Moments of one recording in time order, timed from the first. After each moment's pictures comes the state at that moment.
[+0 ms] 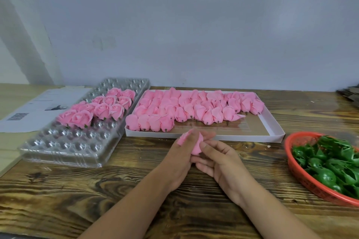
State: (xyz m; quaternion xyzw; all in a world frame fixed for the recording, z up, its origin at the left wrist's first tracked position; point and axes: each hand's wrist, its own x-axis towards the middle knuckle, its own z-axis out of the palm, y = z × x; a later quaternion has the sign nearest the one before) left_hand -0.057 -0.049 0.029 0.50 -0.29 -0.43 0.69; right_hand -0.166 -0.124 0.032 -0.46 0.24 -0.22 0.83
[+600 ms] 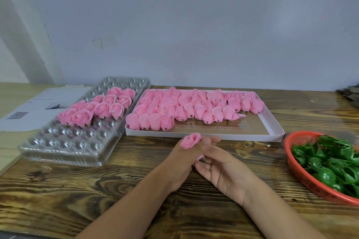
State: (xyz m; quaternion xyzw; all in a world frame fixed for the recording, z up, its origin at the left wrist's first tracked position) left_hand -0.061 -0.043 0.032 0.50 -0.36 -0.45 0.65; right_hand -0.167 -0.129 0.030 -0.36 0.20 -0.12 0.90
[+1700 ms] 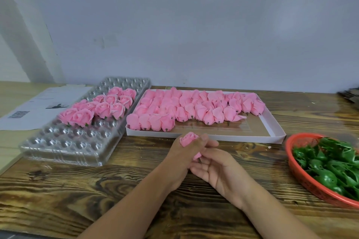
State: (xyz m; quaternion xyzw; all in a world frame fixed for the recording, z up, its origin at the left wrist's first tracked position) left_hand -0.060 -0.041 0.036 0.53 -0.33 -0.41 0.66; right_hand -0.166 -0.126 0.024 -0.43 0.17 -0.14 0.87
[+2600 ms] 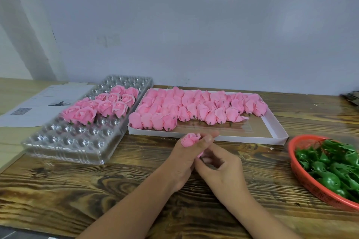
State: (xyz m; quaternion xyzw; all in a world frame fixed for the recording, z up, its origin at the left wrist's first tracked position) left_hand -0.059 -0.048 0.026 0.47 -0.28 -0.46 0.70; right_hand -0.161 -0.111 0.006 -0.76 0.18 -0.39 0.49
